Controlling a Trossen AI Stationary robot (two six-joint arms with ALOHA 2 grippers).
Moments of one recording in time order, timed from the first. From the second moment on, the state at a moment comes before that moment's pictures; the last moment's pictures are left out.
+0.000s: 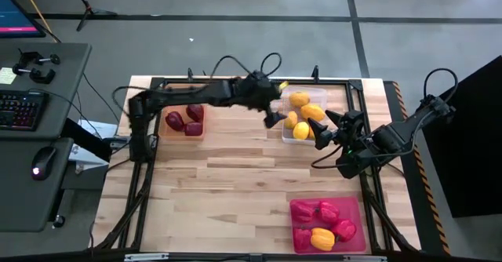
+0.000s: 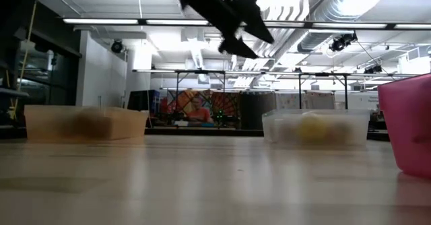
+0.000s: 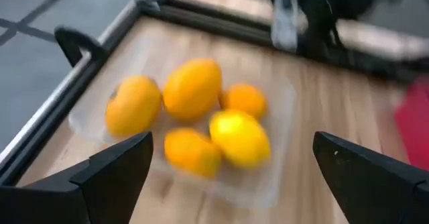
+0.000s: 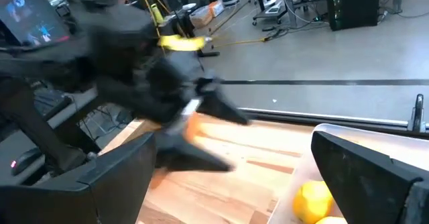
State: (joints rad) left arm 0.26 1.95 1.69 -0.33 0.08 -0.08; right arm 0.55 1.15 1.22 -1.08 1.27 1.42
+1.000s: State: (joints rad) left arm -0.06 0.60 0.41 0.14 -0.24 -0.58; right arm 0.42 1.15 1.22 -1.06 0.93 1.27
